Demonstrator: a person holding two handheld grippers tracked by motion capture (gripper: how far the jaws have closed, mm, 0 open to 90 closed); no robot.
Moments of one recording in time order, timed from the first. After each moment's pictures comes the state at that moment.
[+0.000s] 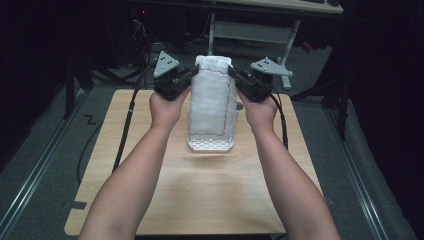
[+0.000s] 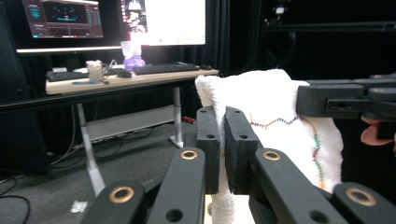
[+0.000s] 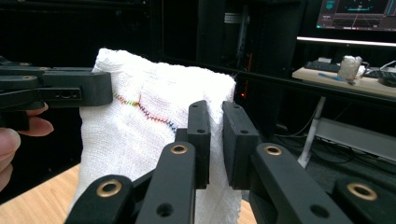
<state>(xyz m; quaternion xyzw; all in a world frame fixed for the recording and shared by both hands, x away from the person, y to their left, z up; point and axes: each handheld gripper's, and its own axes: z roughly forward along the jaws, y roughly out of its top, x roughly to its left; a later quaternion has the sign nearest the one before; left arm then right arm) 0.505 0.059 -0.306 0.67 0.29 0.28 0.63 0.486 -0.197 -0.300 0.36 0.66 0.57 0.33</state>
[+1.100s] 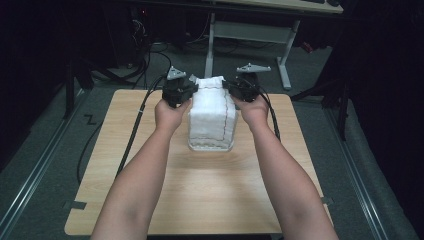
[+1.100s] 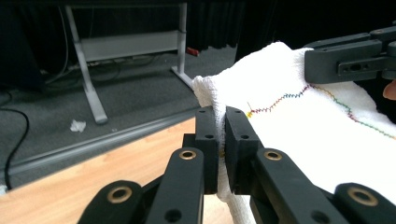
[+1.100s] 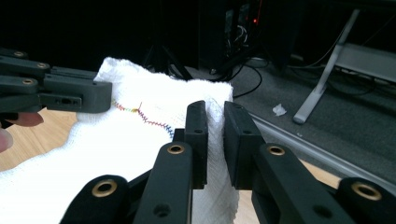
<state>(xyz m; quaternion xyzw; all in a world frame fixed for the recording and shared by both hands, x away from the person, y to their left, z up) 0.559 0.053 -0.381 0.74 0.37 0.20 0.53 0.555 -0.196 -0.358 0.41 0.74 0.48 0.24</state>
